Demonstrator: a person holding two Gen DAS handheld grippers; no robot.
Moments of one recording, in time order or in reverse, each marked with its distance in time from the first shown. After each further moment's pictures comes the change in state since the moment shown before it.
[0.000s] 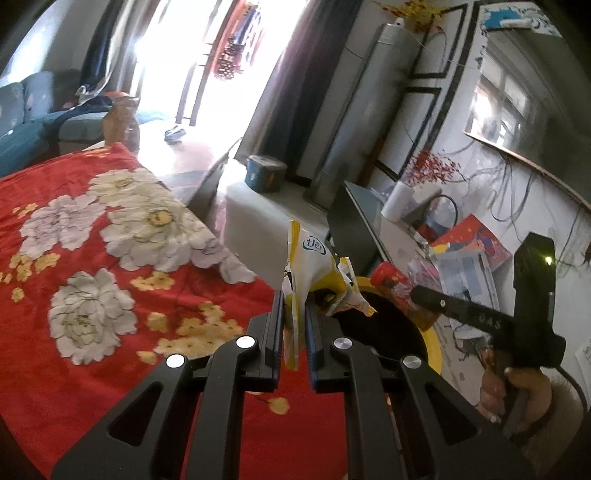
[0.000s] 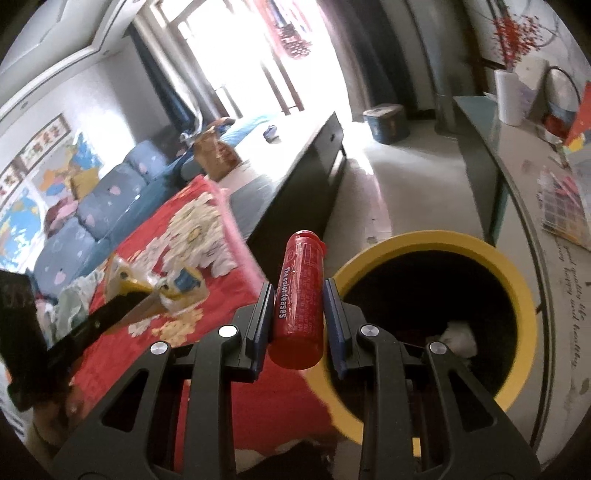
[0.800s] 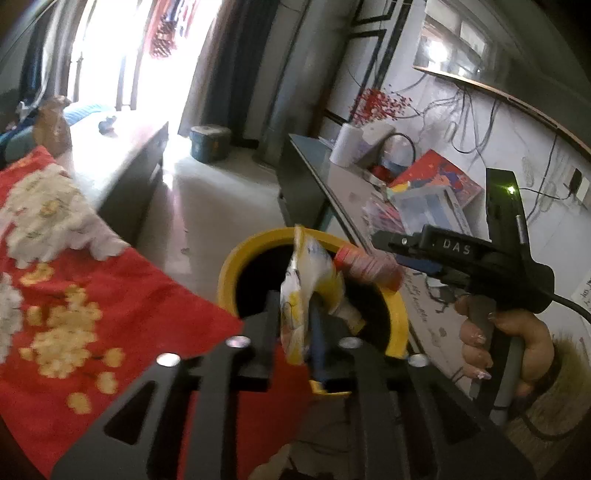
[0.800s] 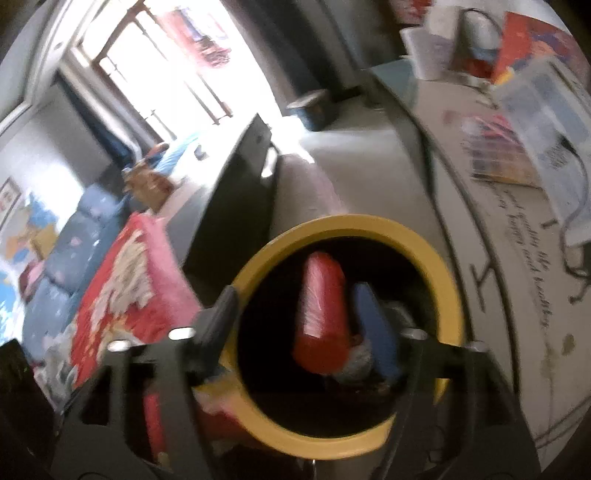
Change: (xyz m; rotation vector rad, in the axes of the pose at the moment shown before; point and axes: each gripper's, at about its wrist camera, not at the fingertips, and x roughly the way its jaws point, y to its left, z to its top) left arm 0.074 -0.095 -0.034 0.158 0.159 -0.128; right arm -0.009 -0.104 -0.002 0.251 -0.002 -0.159
